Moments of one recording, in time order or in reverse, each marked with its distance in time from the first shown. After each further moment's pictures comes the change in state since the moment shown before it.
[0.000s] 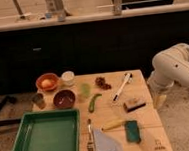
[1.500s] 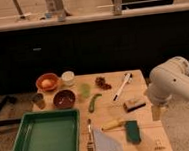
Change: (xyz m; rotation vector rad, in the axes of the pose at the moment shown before) arm -0.022 0.058 0.024 -0.039 -0.008 -0.090
